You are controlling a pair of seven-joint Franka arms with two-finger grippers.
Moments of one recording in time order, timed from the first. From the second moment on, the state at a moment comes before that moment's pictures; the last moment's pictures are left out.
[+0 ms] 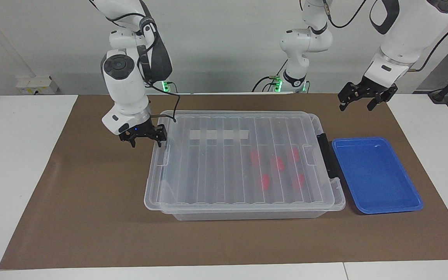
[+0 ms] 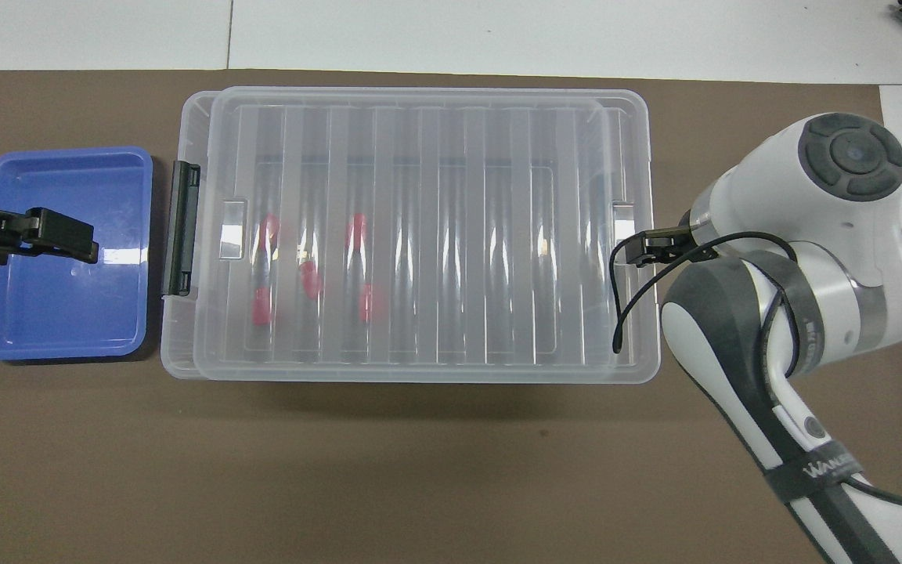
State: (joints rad) left arm -0.06 0.01 -0.02 -1.57 -0.03 1.56 -0.02; right arm 0.10 0.13 0.10 -1.81 -0.09 1.92 0.18
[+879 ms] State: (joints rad) left arm -0.06 0.01 -0.02 -1.57 -0.03 1.56 -0.02; right arm -0.09 0.13 0.09 -1.81 -0.10 1.91 -0.40
